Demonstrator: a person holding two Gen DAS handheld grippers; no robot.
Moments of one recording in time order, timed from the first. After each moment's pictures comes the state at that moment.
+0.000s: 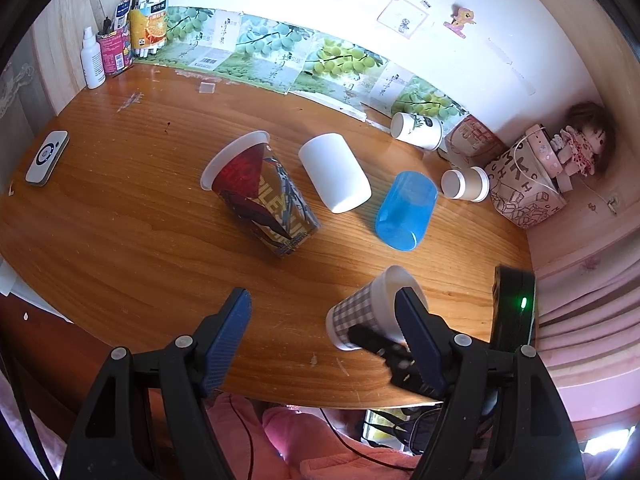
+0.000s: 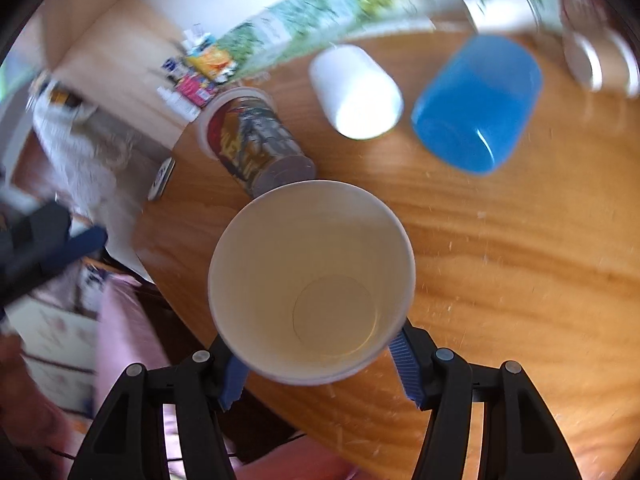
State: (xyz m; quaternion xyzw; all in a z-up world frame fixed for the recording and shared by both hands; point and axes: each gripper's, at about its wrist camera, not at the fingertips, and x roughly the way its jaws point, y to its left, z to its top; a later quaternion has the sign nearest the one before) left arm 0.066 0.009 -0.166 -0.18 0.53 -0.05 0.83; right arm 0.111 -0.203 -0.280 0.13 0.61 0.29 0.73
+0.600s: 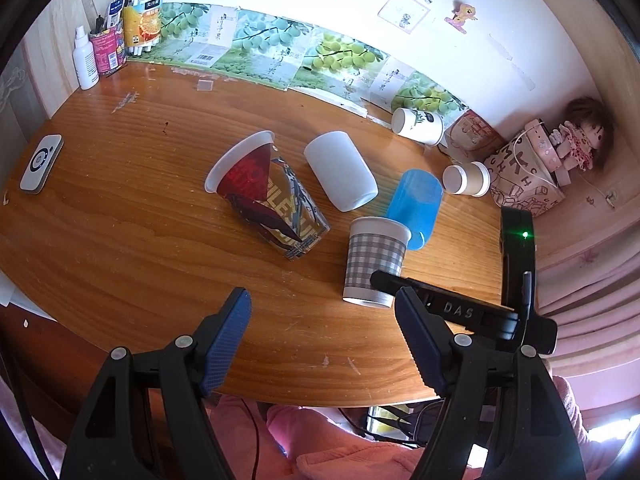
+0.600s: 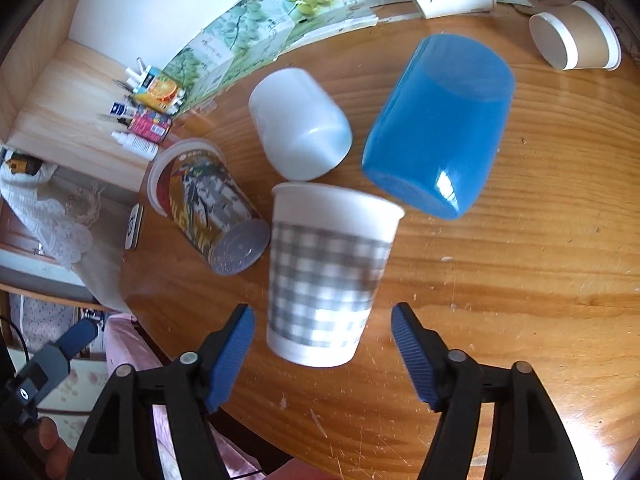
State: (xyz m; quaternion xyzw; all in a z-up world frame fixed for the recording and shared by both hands) left arm 0.072 0.021 -0.170 -0.18 0.54 -0.06 0.82; right arm 0.151 -0.206 -0.279 0.15 0.62 0.22 0.74
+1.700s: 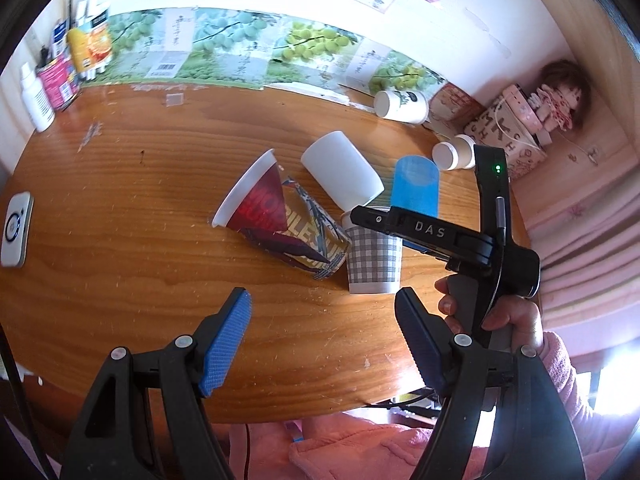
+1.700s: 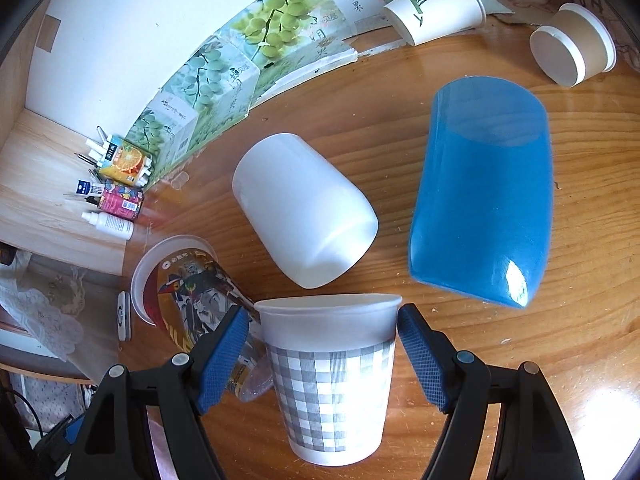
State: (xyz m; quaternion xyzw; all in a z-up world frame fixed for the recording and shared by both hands) left arm 0.109 0.058 -0.176 -0.12 0.56 -0.16 0.81; right arm 0.193 -0.165 -0.286 0.21 0.58 0.13 0.78
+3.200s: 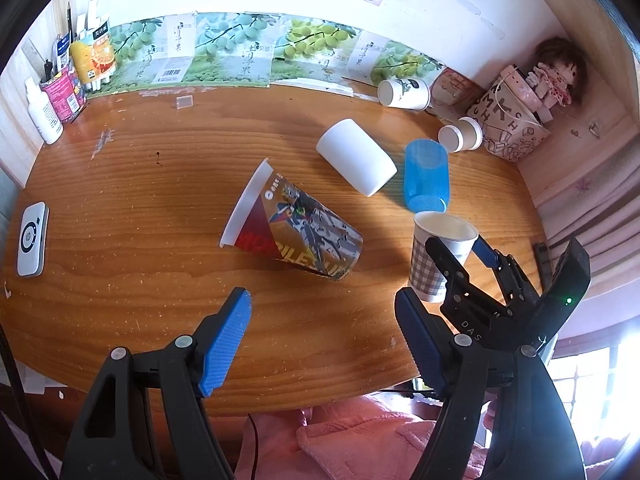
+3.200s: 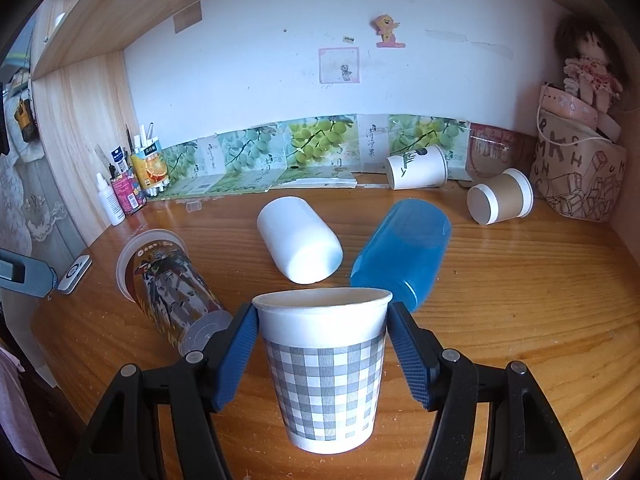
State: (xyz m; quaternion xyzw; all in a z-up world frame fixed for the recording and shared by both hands) left arm 0.093 0.070 -0.178 -0.08 0.56 -0.16 0.81; right arm 0.079 -0.173 -0.263 0.03 0.33 0.10 0.94
